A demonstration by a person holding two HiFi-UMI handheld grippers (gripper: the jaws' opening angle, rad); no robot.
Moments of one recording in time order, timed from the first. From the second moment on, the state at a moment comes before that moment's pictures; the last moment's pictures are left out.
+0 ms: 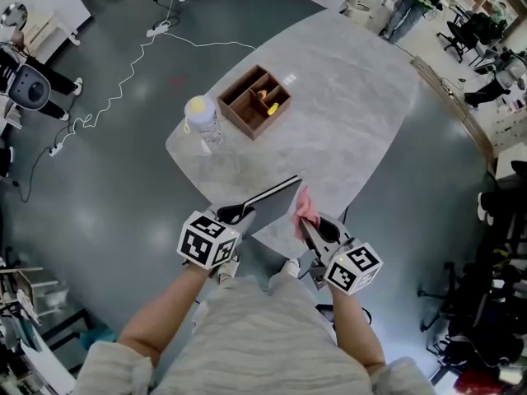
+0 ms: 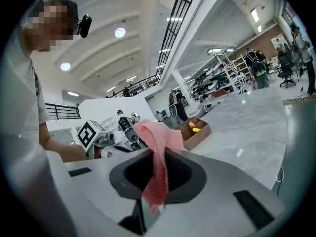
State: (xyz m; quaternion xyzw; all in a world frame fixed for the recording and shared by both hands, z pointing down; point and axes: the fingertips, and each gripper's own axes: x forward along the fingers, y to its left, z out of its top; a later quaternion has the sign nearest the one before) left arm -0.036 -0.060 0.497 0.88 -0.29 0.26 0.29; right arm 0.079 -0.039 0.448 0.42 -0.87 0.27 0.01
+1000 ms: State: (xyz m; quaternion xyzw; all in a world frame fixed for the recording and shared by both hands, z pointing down) left arm -0.082 -0.116 0.576 0.81 -0.38 0.32 0.31; right arm 0.073 -0.047 0.448 0.46 -0.86 0.25 0.02
